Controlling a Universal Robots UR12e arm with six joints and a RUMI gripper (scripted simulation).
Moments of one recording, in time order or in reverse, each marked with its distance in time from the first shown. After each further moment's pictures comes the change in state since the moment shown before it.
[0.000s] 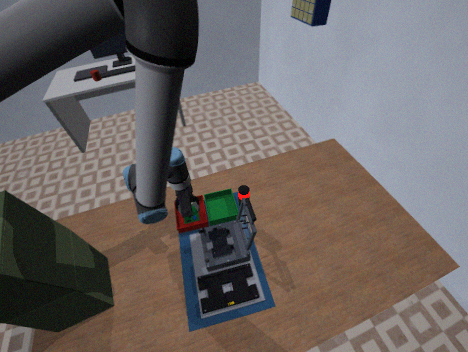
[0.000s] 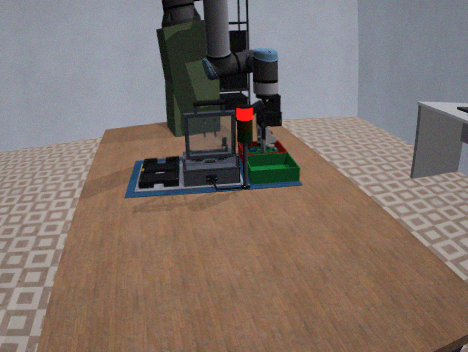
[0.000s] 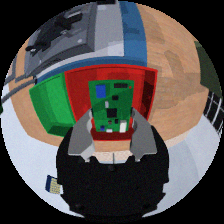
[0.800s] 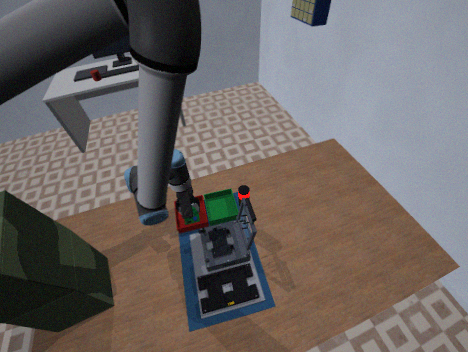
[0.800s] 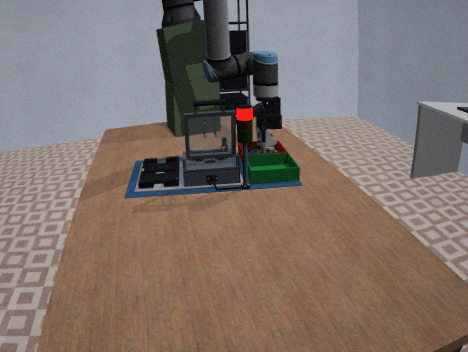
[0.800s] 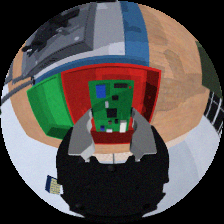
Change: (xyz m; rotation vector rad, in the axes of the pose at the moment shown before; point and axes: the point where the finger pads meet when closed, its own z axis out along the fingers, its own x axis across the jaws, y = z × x) arm 0.000 0.000 0.010 0.000 0.000 0.000
